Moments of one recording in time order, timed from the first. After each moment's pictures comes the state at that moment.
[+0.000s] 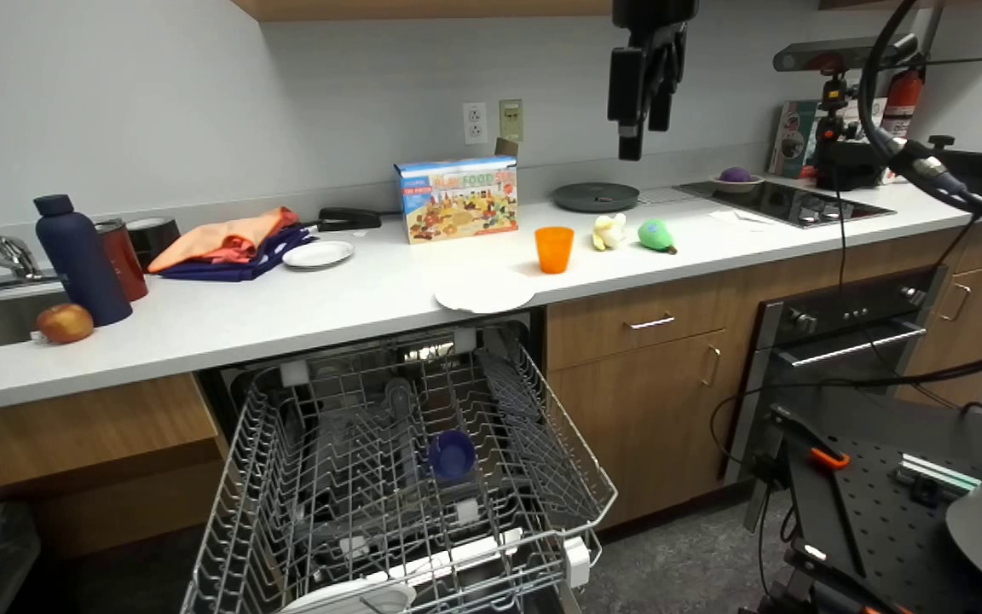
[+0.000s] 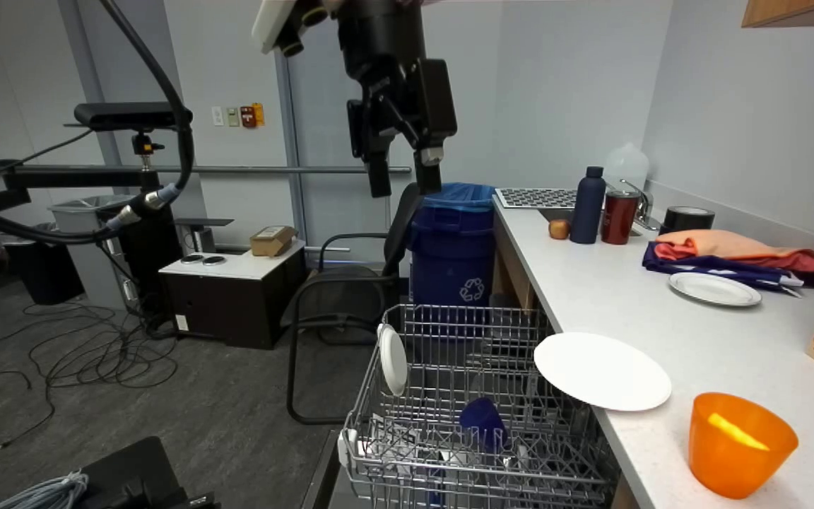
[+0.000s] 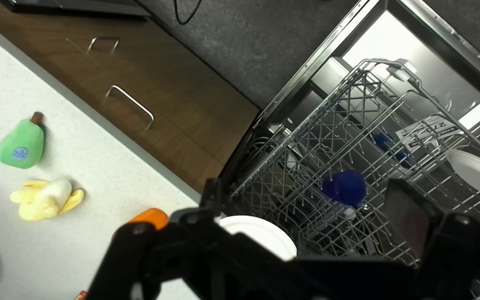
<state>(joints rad) -0.13 -0.42 0.06 -2.23 -0.19 1.83 0.17</state>
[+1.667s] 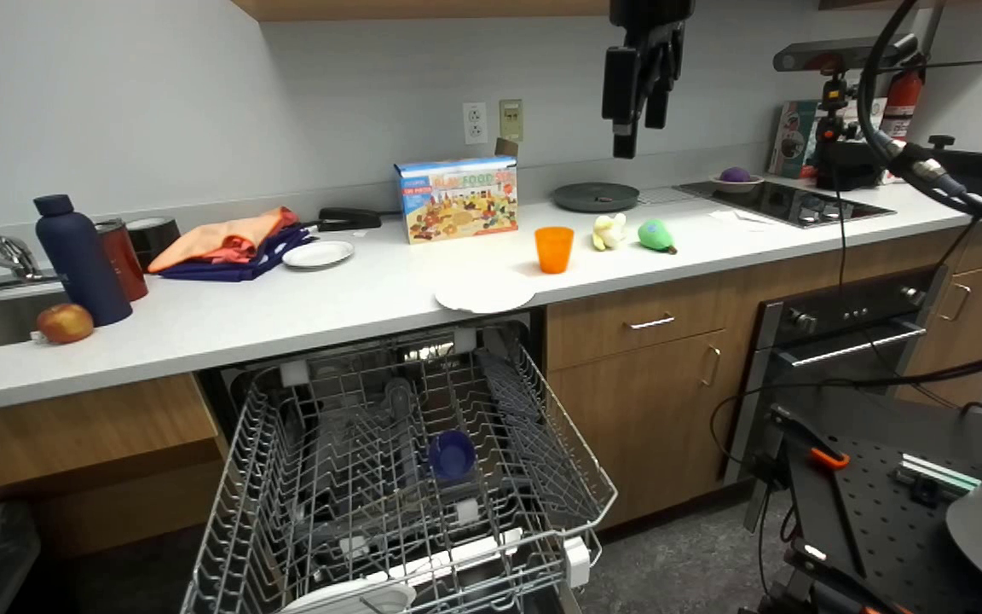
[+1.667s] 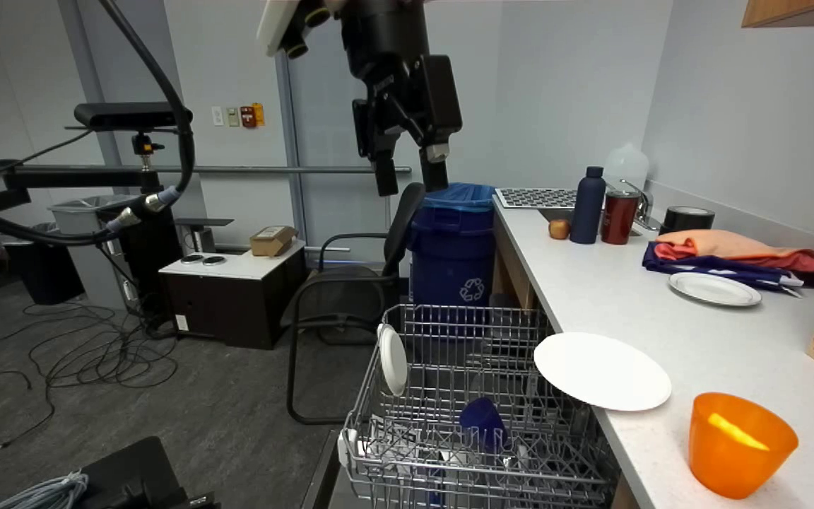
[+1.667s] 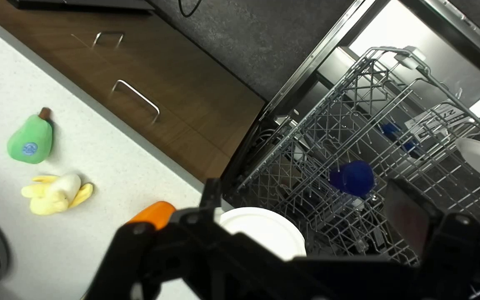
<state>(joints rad) -0.13 -0.42 0.06 -2.23 -0.21 1.85 0.20</state>
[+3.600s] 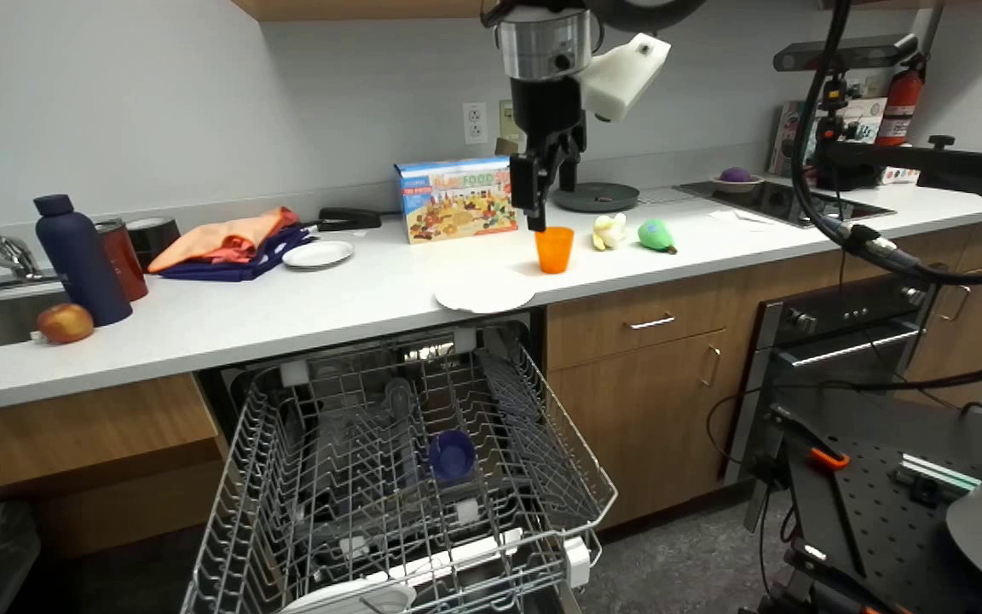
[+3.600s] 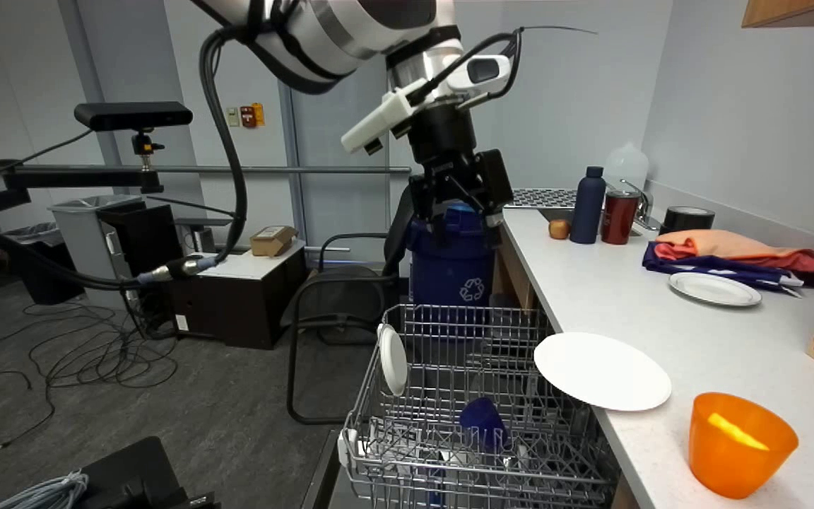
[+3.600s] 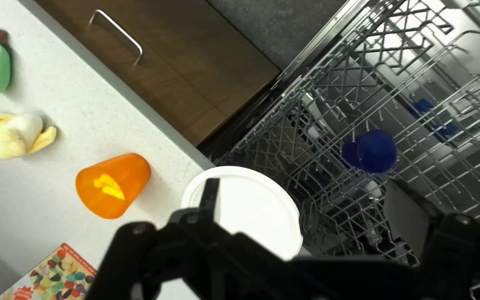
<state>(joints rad) -0.09 -0.09 0.07 -2.13 -0.37 2.07 0.31</state>
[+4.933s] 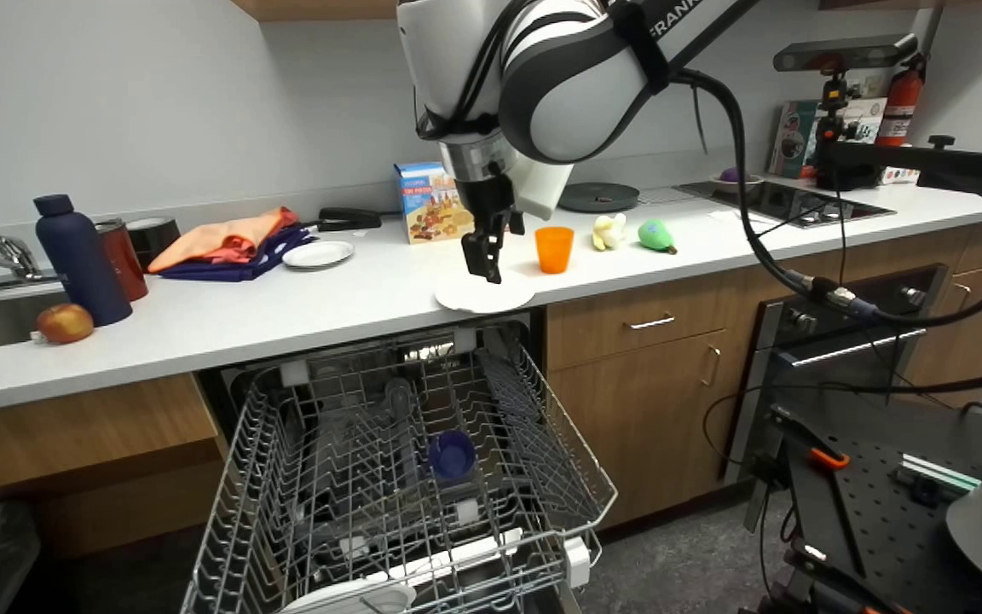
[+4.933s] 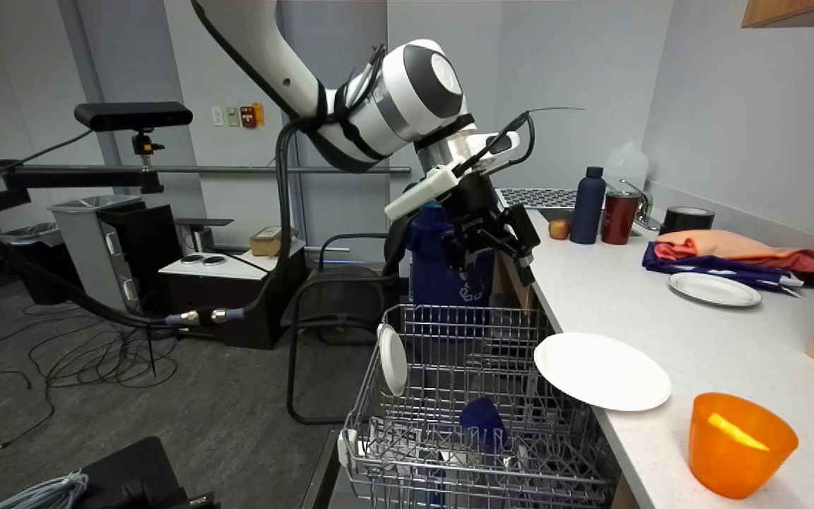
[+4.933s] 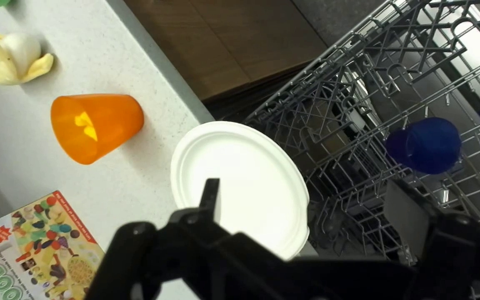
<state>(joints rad) -0.02 0.20 0.04 -1.98 -0.62 2.14 0.41</state>
